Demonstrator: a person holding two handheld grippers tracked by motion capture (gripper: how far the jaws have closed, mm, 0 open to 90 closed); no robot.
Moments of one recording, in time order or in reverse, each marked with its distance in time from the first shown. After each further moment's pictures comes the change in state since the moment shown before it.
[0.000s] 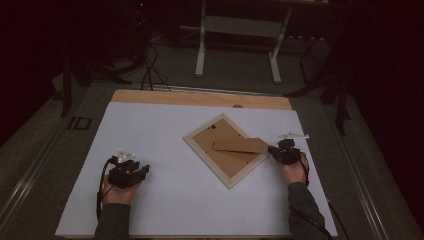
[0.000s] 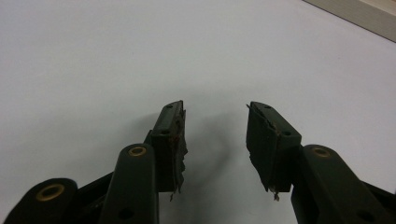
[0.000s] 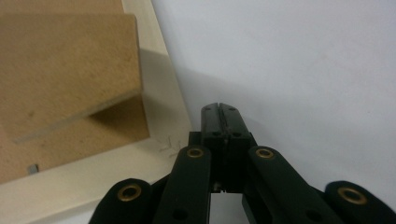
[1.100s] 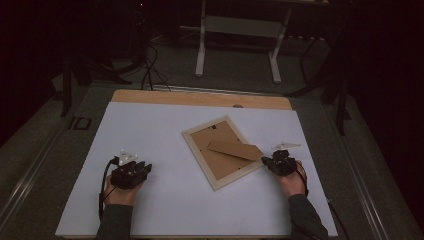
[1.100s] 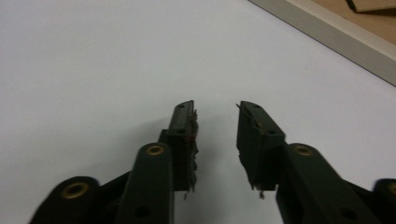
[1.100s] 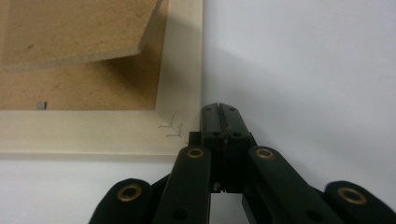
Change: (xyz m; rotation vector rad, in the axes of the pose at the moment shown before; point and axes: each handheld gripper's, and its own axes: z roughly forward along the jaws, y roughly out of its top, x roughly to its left) left arm -0.010 0.000 -0.005 -0.050 -0.041 0.023; right arm 0.028 -0.022 -0.011 0.046 0.082 -0.096
